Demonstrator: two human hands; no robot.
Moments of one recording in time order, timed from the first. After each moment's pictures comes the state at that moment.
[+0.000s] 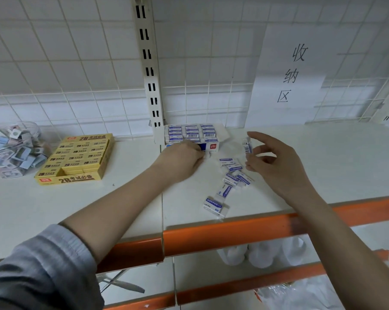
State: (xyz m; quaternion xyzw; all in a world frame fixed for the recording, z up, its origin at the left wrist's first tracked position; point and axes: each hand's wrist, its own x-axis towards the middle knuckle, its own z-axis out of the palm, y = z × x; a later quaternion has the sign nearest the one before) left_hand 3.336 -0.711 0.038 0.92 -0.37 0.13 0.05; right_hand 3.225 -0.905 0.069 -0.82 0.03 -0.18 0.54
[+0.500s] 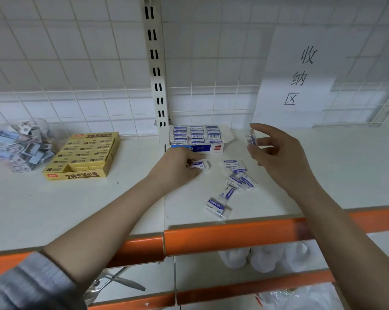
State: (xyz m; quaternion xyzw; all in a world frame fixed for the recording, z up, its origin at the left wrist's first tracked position) left_hand 3.298 -0.697 0.051 0.92 -0.25 0.06 0.28; right_hand 3.242 -0.907 0.078 -0.84 0.00 -0.21 0.51
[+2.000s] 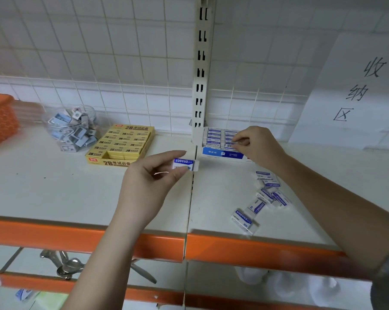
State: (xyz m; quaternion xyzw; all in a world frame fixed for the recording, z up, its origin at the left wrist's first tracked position) left_hand 3.220 -0.636 0.068 0.78 -0.03 0.20 0.60; right_hand 3.364 -0.862 0.062 -0.95 -0.18 -0.13 0.23
